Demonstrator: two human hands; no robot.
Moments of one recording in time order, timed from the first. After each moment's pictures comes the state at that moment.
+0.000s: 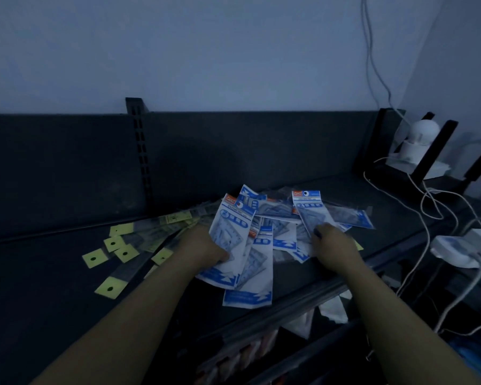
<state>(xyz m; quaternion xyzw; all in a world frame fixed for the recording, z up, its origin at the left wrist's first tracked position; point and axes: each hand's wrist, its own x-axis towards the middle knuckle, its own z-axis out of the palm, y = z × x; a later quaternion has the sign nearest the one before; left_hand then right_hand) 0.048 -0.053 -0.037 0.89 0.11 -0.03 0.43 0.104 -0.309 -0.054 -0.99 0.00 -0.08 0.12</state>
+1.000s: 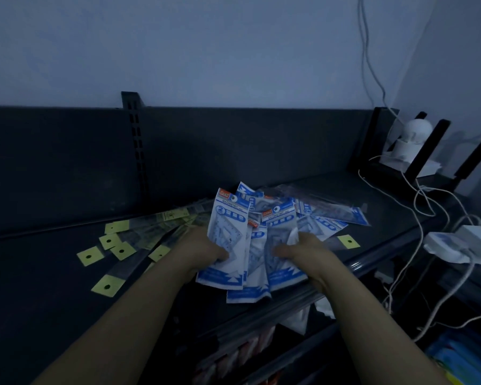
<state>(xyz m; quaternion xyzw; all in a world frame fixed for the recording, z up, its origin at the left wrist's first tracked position) 0.039 -0.052 -0.038 0.82 0.11 -0.07 0.55 0.050 -0.257 -0.032 -0.78 0.06 0.12 0.61</state>
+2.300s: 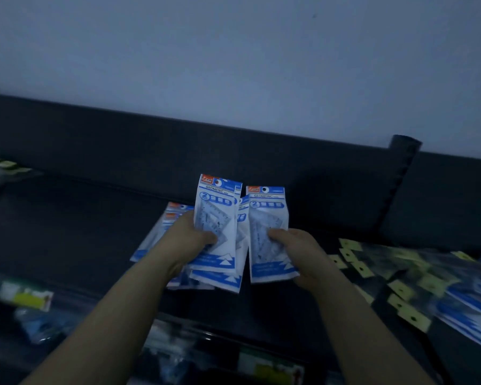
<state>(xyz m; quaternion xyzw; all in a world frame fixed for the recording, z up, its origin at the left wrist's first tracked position) -0.218 0.271 0.002 0.70 0.34 0.20 0.60 -0.078 0.124 -0.006 -0.68 -0.16 0.34 0.63</state>
